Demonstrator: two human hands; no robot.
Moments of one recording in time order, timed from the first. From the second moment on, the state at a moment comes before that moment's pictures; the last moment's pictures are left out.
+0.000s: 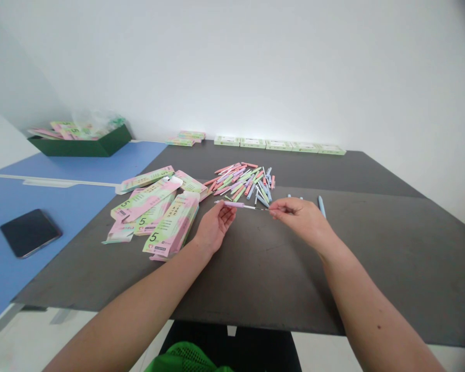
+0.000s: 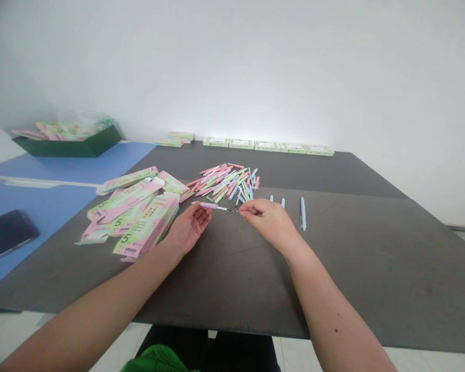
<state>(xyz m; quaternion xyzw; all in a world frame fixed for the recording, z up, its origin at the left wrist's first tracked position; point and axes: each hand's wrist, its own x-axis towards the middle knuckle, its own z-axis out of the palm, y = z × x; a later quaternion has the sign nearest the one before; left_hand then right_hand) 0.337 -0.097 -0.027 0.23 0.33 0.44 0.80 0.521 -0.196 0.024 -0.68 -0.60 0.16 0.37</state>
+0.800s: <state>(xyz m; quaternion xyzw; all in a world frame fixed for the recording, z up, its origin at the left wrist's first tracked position) 0.340 -0.099 -0.029 0.26 0.34 0.43 0.79 0.517 -0.195 0.025 -0.68 -0.63 0.14 0.35</state>
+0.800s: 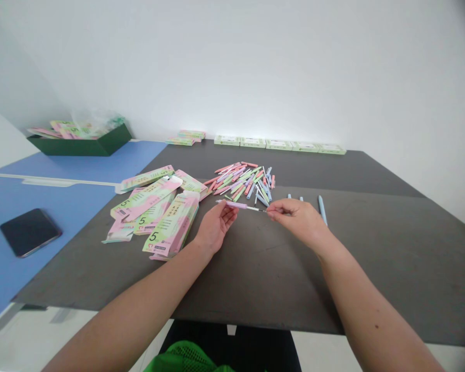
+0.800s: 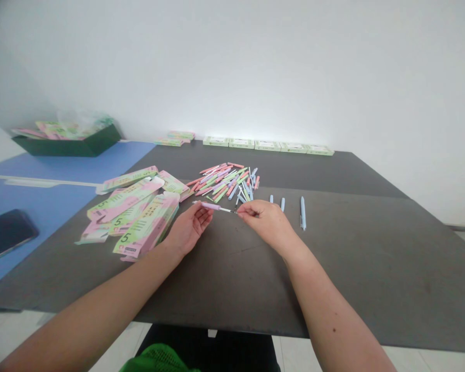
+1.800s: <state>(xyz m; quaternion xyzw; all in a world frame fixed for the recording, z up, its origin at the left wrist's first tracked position) 0.346 -0.119 -0.029 0.16 0.23 0.24 0.93 0.474 -0.184 -0.009 -0.49 -0.49 0.21 0.69</state>
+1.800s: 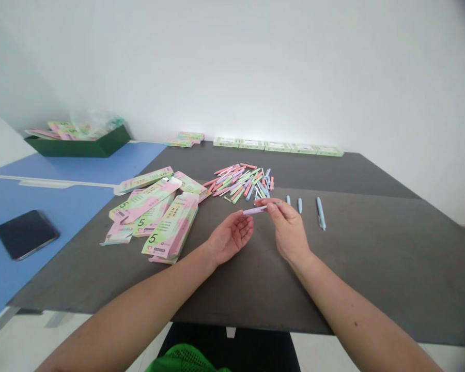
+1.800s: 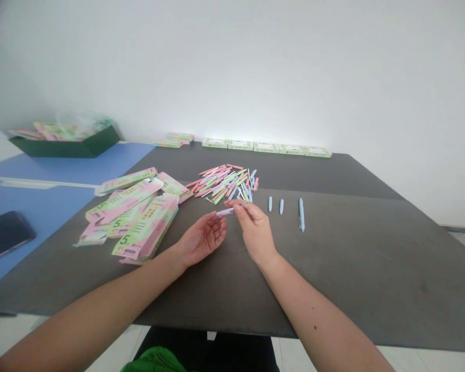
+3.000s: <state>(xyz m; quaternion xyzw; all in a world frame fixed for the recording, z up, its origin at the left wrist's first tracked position) 0.365 -0.043 0.006 0.82 0.48 0.22 0.19 0.491 -0.167 -0.026 -0.42 -0.31 0.47 0.71</state>
